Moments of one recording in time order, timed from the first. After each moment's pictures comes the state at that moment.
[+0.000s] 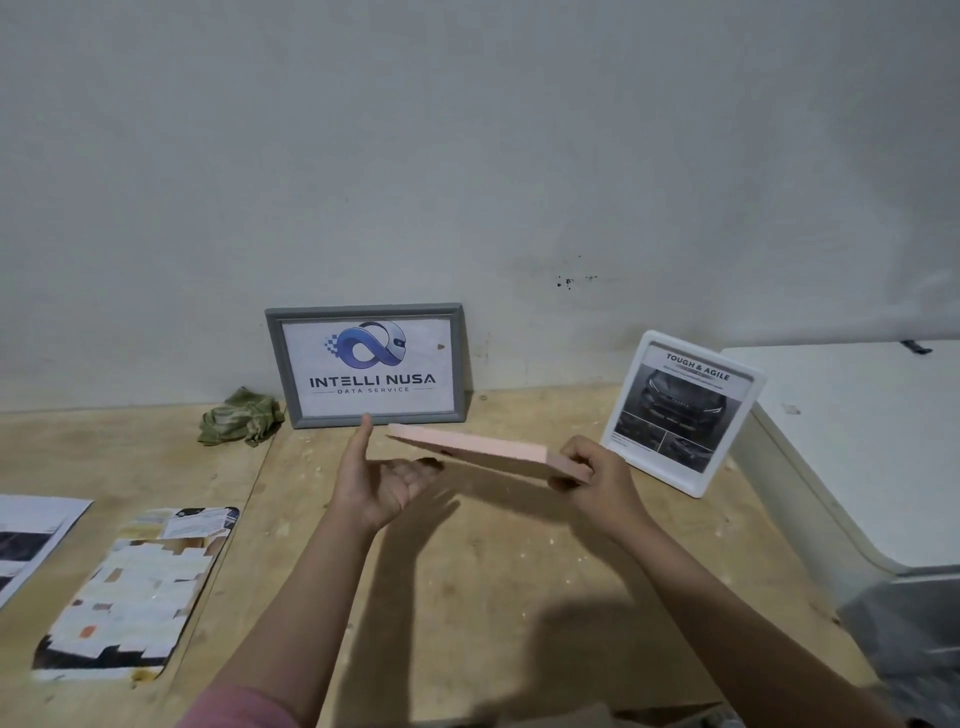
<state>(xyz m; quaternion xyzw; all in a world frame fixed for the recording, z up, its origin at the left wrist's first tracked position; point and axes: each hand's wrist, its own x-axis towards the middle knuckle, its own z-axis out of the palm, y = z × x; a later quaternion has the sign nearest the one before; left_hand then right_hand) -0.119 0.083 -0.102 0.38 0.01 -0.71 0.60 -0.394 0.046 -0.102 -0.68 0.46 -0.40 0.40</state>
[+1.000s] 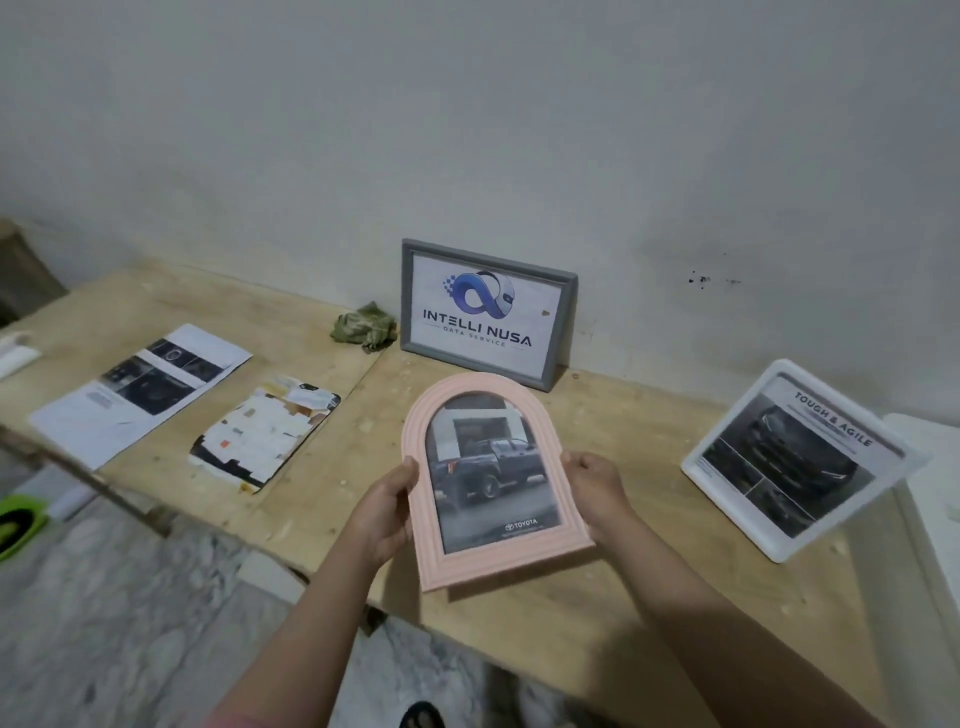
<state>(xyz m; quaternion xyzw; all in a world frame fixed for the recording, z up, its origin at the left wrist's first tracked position) -0.169 0.193 -0.123 0.57 -0.03 -0.53 0.63 -0.350 0.019 -0.160 -0.60 0.57 -0.19 0.53</state>
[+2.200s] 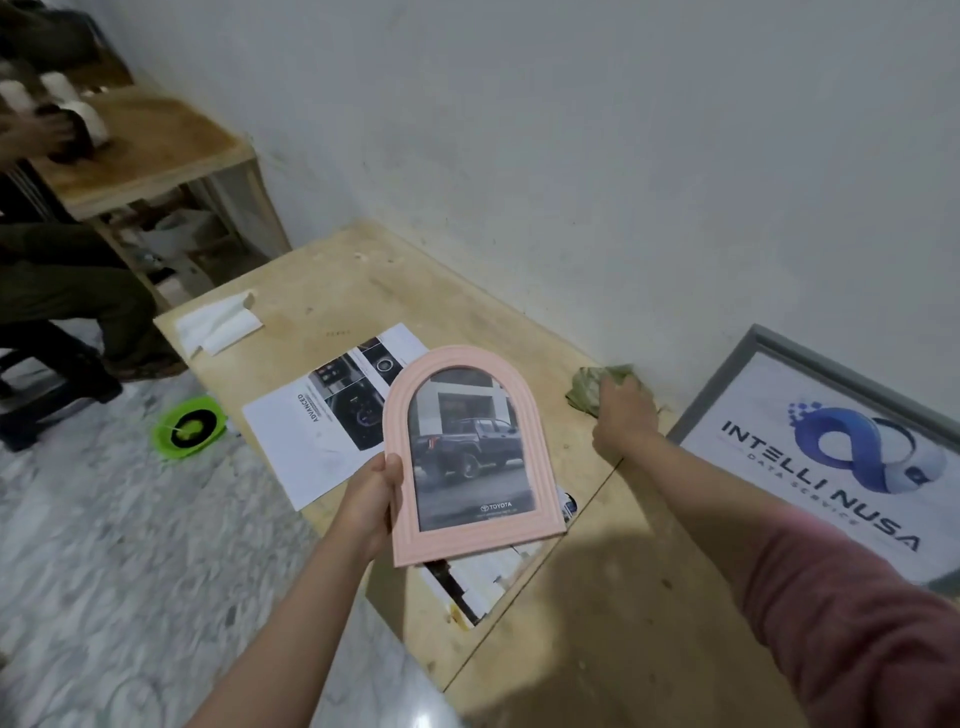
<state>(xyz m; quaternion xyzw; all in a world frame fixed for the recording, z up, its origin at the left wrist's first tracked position) 0.189 0.286 -0.135 0.68 0.10 -0.32 0.65 0.132 -0.030 -0.167 -0.92 0.36 0.09 0.10</state>
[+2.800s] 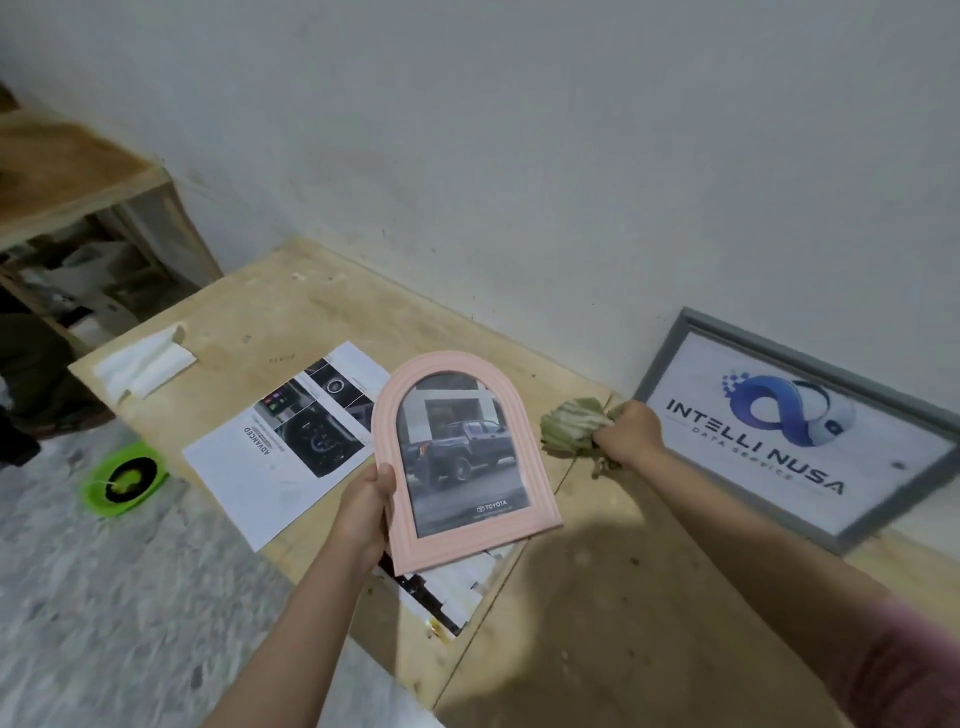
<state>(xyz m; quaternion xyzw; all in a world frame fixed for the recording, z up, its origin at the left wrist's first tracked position) 0.192 0.257 -0.147 0.68 0.08 -0.35 0.64 0.066 -0.030 -0.135 -0.79 0.50 -0.04 0.35</state>
